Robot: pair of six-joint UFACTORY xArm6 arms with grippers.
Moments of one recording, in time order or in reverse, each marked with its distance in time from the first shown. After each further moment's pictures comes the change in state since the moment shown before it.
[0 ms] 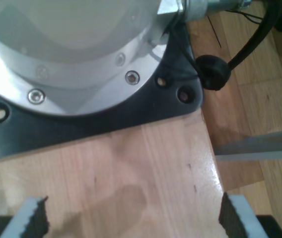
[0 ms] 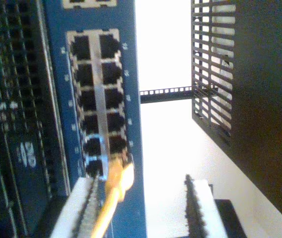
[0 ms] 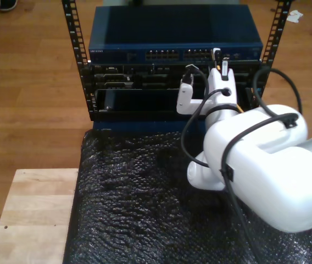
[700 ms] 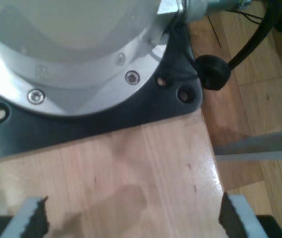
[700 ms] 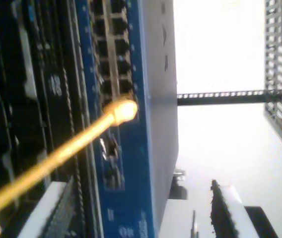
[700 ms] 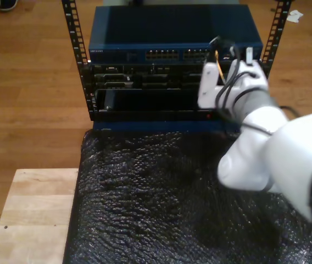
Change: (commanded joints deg) left arm 0.0 0.0 0.1 0.0 0.0 0.0; right arm -5.7 -27.4 16.1 -3.7 31.2 -1.3
